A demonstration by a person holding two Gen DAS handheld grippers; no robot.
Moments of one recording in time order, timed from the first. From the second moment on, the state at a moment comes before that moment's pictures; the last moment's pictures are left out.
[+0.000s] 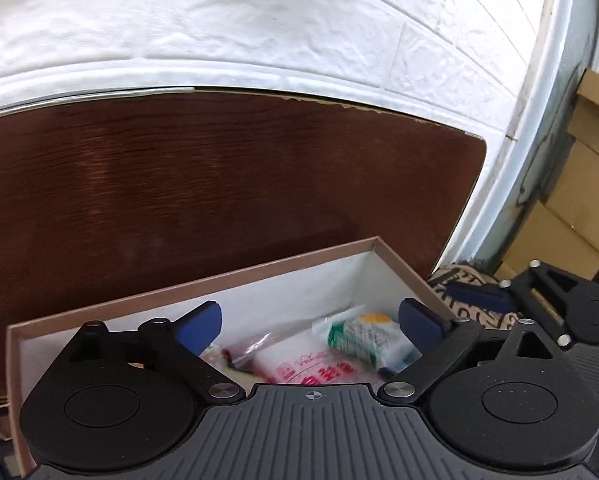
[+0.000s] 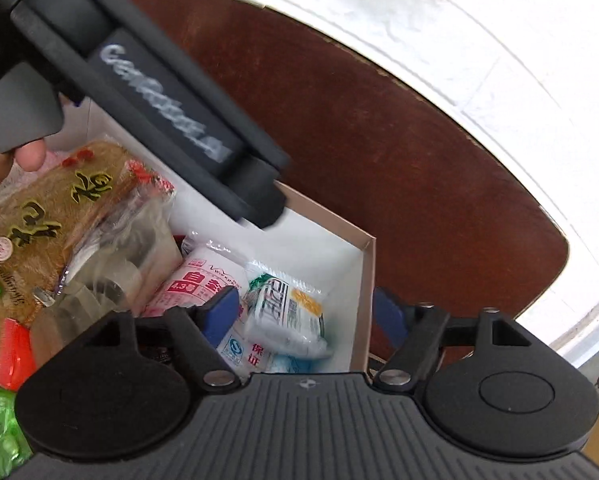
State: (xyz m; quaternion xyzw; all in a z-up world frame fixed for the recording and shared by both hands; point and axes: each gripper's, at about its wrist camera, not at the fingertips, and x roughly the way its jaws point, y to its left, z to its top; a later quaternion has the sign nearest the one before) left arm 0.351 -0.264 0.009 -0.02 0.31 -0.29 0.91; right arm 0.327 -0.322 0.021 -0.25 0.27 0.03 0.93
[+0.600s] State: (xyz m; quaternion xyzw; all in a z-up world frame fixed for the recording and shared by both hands) left arm 0.216 -0.244 0.030 0.09 0.26 -0.22 0.94; right arm 0.225 -0.321 0.046 -0.16 0.25 0.03 0.96
